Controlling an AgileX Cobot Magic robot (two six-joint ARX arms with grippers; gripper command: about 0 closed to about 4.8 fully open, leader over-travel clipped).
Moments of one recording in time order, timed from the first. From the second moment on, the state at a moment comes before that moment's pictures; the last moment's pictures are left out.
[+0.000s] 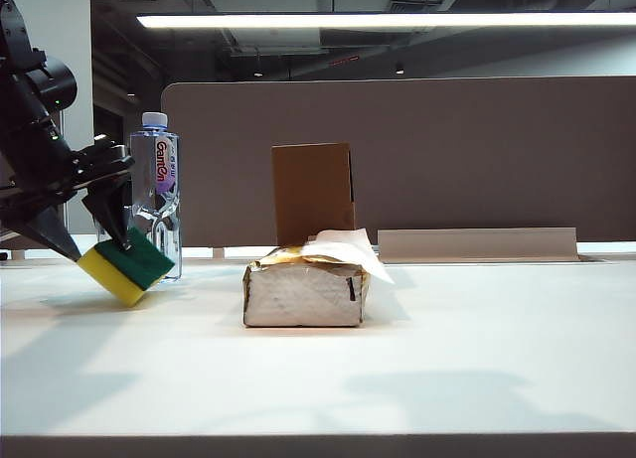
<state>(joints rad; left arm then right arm) 0.01 1.95 1.50 -0.62 0.33 0.10 -0.01 0.62 1.05 -1.18 -0.76 0.35</state>
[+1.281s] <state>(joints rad) 0.01 1.73 1.50 -0.65 0.31 0.12 0.00 0.61 1.05 -1.19 -0.76 0.35</state>
